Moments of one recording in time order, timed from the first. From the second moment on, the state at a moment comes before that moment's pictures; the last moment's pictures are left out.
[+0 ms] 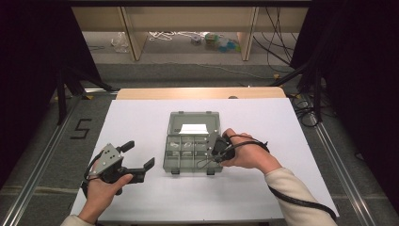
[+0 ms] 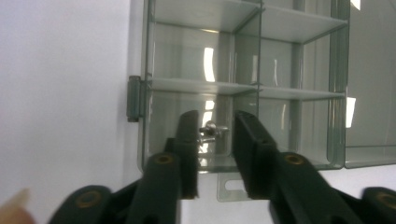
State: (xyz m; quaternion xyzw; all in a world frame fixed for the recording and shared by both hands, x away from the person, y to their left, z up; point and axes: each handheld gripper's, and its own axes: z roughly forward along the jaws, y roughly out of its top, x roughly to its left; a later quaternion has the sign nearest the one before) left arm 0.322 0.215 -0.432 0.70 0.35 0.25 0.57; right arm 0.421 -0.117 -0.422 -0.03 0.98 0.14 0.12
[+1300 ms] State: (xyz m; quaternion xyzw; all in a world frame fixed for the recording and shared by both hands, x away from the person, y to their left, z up) left arm 0.322 0.217 -0.432 0.70 0.35 0.26 0.57; right arm 0.419 -0.129 -0.409 -0.03 0.97 0.17 0.16
